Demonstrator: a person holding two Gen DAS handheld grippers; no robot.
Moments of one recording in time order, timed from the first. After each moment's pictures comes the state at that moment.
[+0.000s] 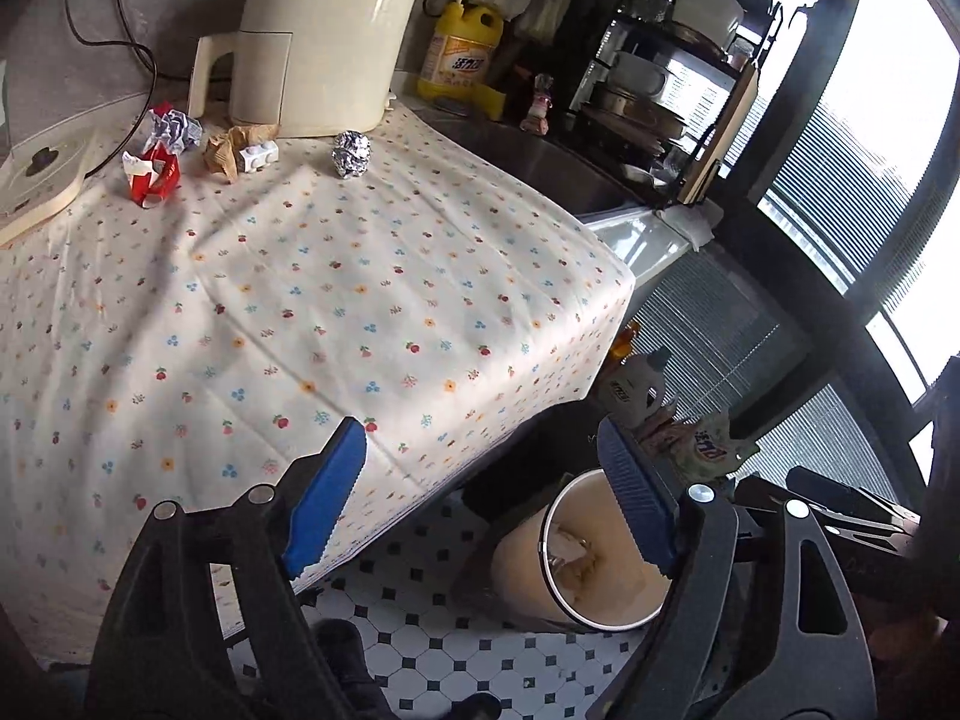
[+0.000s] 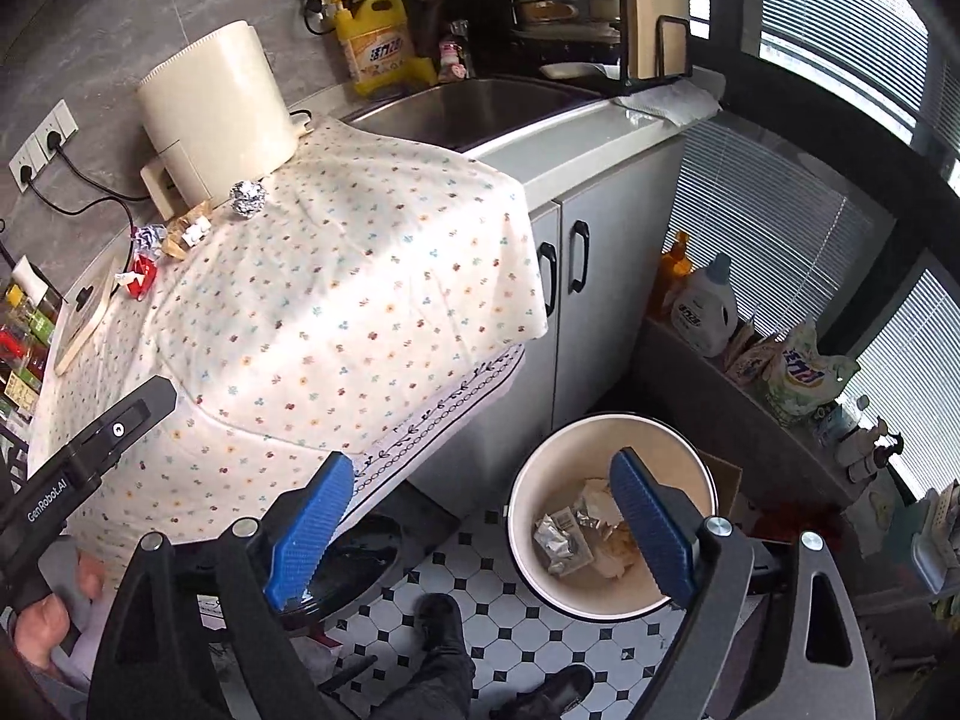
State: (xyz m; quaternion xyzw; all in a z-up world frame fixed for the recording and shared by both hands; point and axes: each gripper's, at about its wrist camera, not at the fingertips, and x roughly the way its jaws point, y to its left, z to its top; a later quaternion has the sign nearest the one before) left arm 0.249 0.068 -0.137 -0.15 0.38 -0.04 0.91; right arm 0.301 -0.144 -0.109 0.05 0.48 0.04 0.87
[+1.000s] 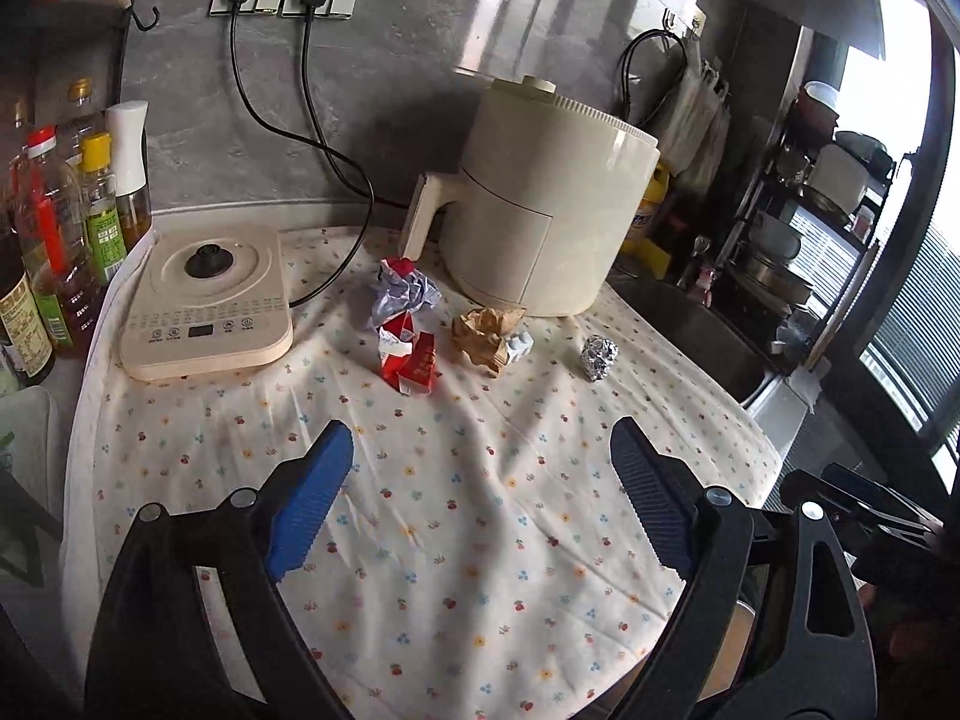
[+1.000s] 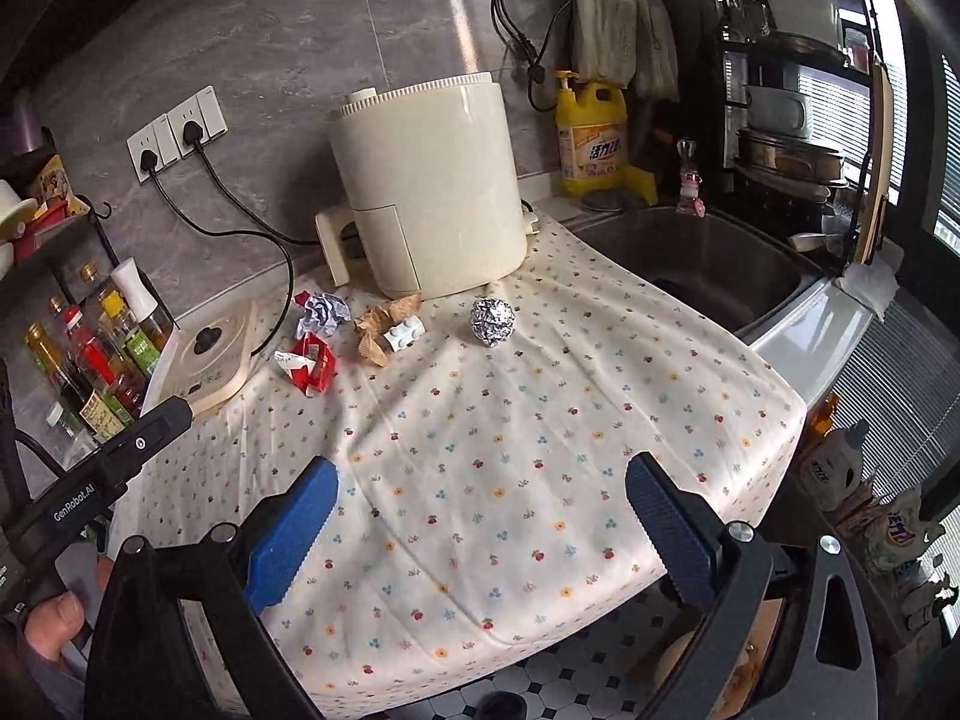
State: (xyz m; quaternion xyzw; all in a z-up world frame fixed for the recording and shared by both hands) left arm 0.259 0.273 -0.073 -0.17 0.28 0.09 0.94; right arm 0.386 0.061 -0.048 0.03 0.39 0.17 0.91
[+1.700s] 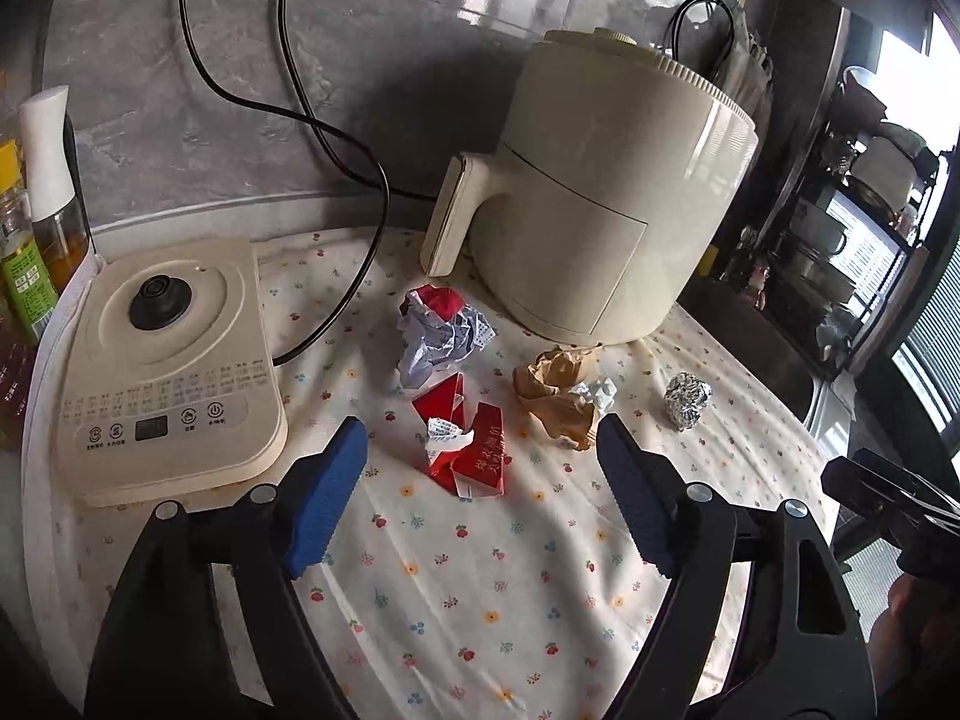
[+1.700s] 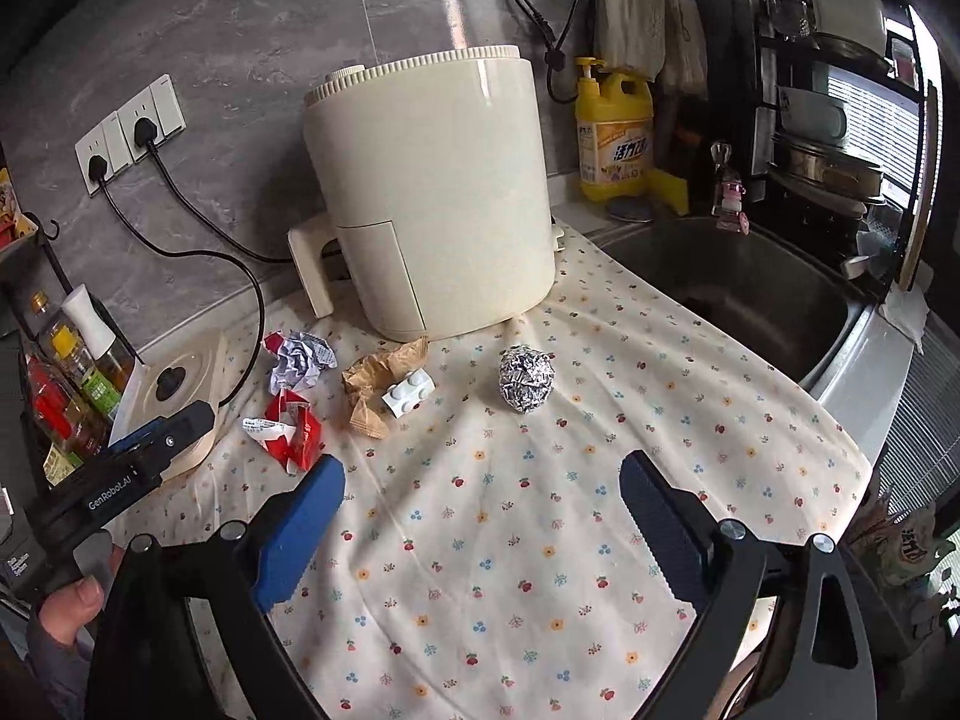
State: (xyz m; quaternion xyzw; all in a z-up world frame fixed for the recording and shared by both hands) left arm 0.367 0.346 -0.112 -0.16 0.33 0.07 0.93; right arm 0.477 0.125 -0.075 0.02 0.40 0.15 0.90
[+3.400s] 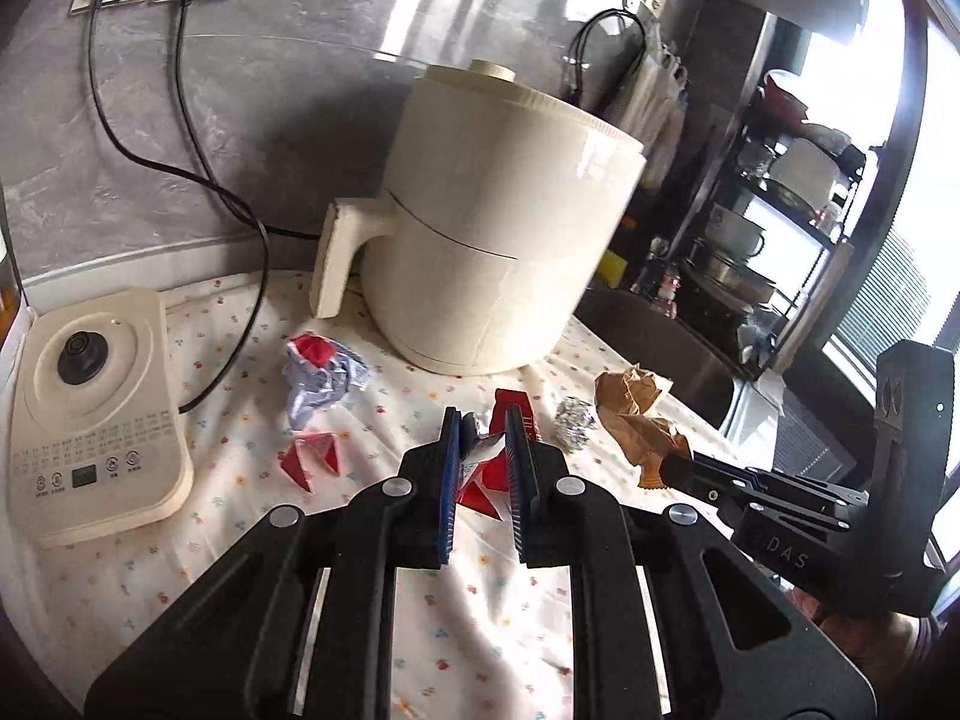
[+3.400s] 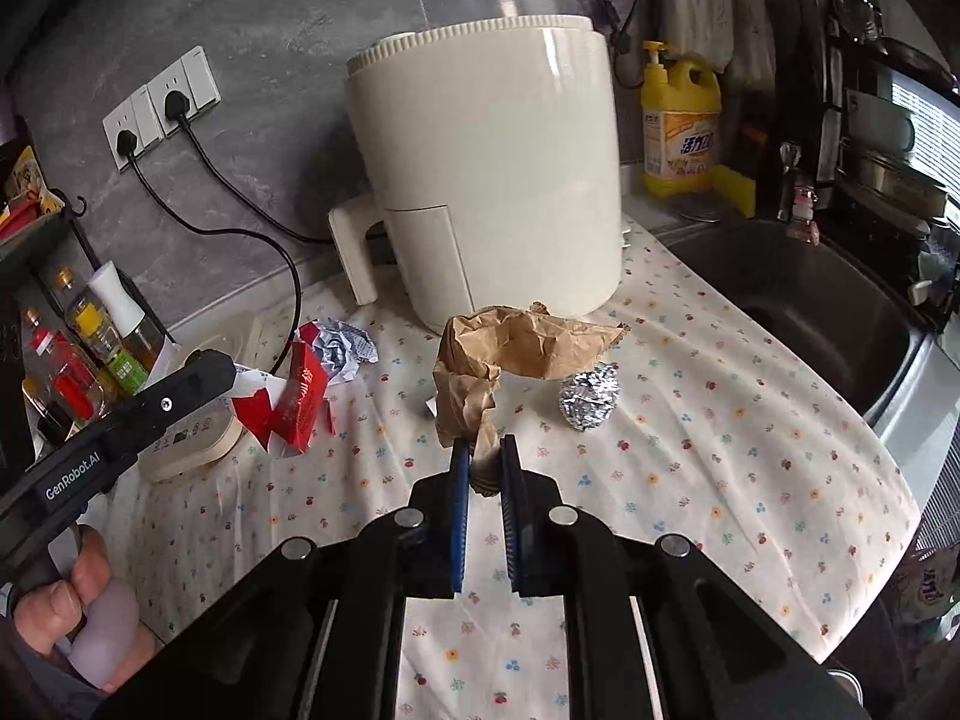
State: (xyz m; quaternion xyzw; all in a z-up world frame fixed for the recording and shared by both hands) left arm 0.369 0.298 -0.075 -0.16 0.29 -0.03 0.94; right arm 0.488 0.122 -0.075 0.03 0.41 0.20 0.89
